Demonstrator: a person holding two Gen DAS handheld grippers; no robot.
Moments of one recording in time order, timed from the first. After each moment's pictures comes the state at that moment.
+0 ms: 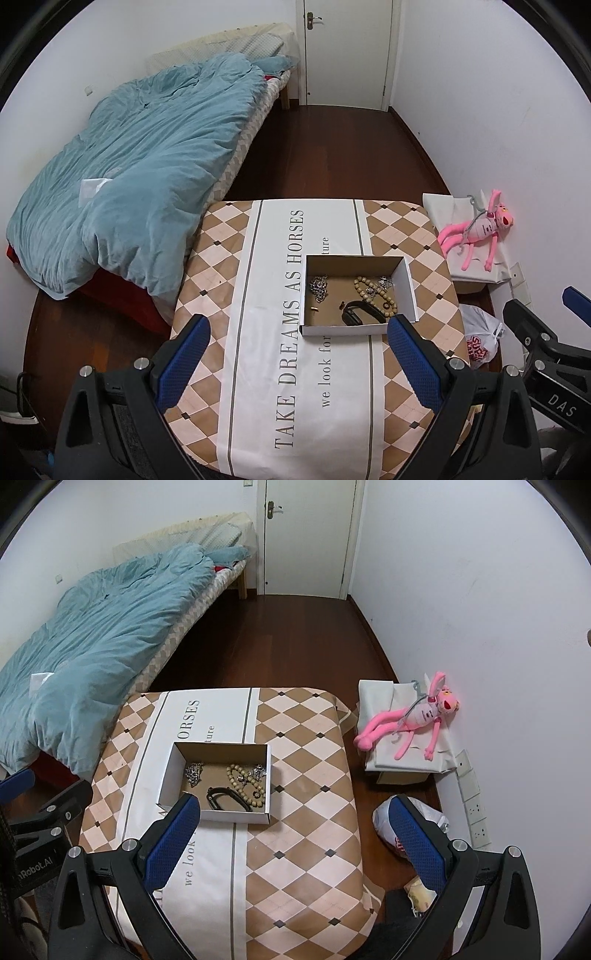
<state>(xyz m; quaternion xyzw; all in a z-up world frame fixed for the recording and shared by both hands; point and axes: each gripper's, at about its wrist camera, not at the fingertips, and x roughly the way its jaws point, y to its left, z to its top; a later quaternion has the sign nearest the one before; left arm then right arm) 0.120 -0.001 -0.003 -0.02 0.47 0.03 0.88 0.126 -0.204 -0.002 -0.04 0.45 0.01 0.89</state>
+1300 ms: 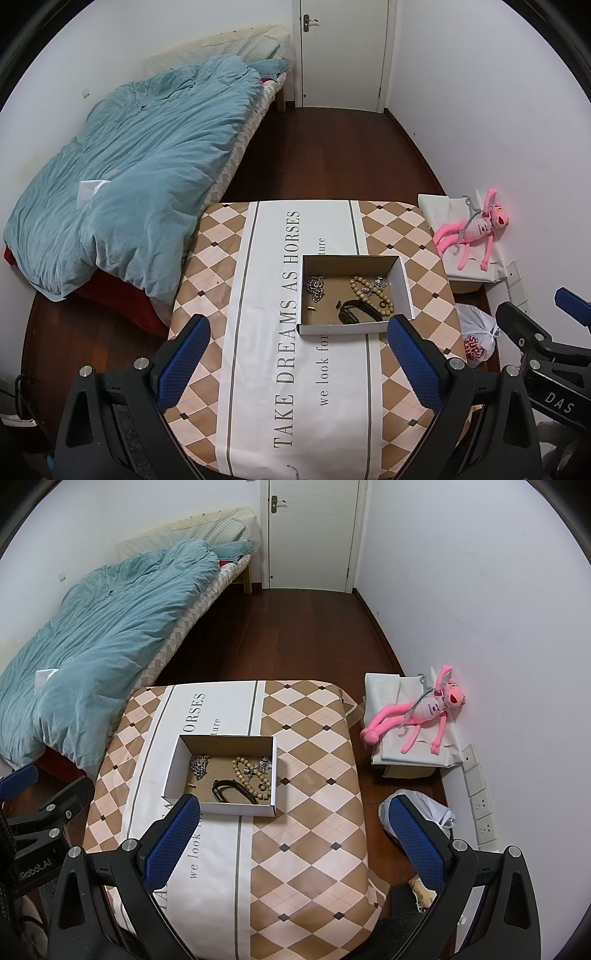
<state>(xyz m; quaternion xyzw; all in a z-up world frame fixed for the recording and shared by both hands) 0.118 0.000 -0.002 -0.02 0.47 0.03 0.88 0.121 -0.203 -0.004 -0.03 0.46 0.02 0.89</state>
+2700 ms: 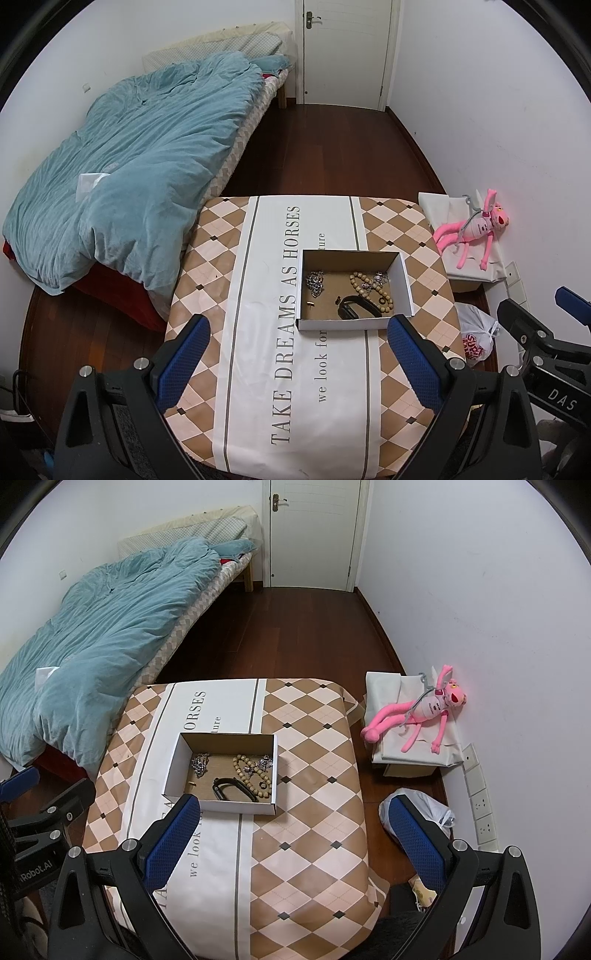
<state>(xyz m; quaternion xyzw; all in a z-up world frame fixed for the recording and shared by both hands) 0.115 -0.002 -0.004 -0.02 0.47 0.03 0.88 0.122 -0.202 -0.005 -0.03 0.46 0.02 0.89</state>
